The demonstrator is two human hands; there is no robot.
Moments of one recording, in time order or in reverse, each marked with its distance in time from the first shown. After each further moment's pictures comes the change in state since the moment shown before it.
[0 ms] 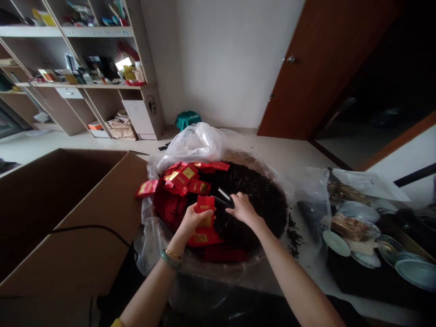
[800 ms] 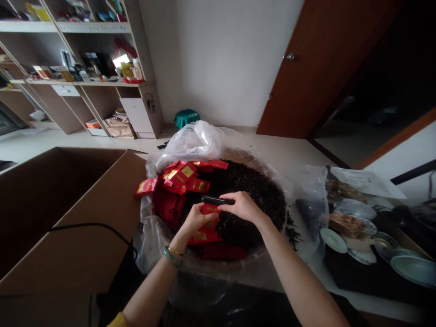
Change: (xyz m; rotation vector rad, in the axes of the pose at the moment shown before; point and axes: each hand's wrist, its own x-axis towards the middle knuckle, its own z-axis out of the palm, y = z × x) left_hand 0.009 -0.016 0.000 0.142 -0.120 0.040; right_hand -0.024 -0.024 -0.057 0.499 -0.025 -0.196
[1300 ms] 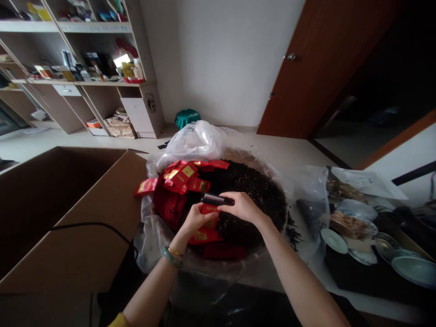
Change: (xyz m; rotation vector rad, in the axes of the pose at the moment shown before) left_hand -0.001 0.000 -0.002 0.018 0.013 0.021; right_hand 0.000 0.002 0.003 -0.048 0.015 -0.029
